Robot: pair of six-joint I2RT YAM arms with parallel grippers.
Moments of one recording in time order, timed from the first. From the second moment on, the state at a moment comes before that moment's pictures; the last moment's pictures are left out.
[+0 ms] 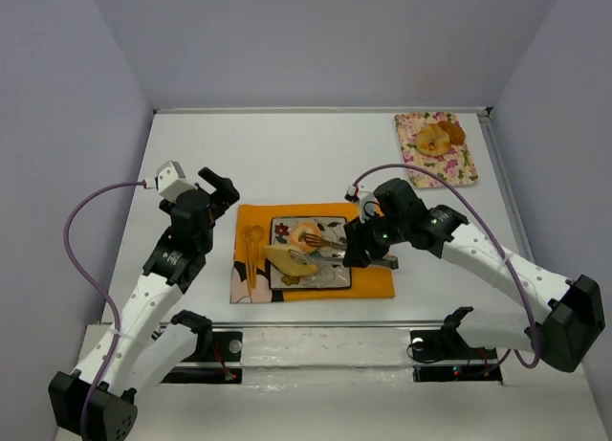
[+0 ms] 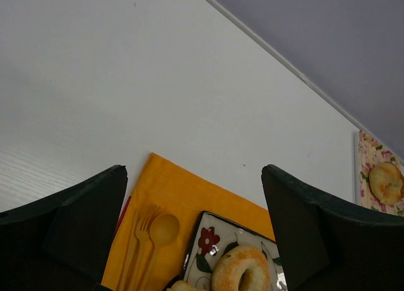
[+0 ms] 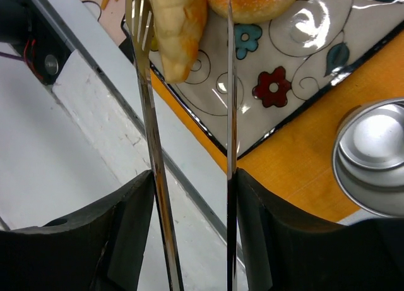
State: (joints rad) left arm -0.38 0.77 0.67 -0.20 -0.51 -0.73; right arm 0.71 1.21 0.97 -0.64 -0.44 0.19
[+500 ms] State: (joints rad) left arm -0.38 0.77 0.67 -0.20 -0.51 -0.73; right arm 0.61 1.05 1.07 -0.66 0.14 0.41
